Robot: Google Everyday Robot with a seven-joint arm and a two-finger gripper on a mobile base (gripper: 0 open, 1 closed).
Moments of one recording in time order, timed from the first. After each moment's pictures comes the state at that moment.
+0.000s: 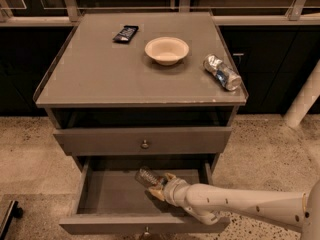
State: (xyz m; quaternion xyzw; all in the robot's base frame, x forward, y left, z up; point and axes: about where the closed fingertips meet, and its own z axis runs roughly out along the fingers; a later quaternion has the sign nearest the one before) arm 0.550 -0.021 0.383 -0.32 0.84 0.15 0.41
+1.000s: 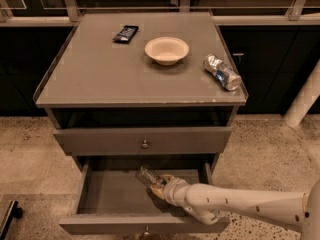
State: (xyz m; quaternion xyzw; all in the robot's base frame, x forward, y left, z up) arm 0.550 -0.021 0.383 -0.32 0.84 0.15 0.41
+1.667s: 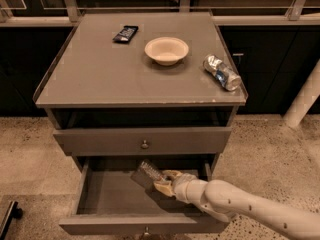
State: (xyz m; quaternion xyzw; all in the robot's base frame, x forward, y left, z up) arm 0.540 -0.030 0.440 -0.33 0.80 0.22 0.44
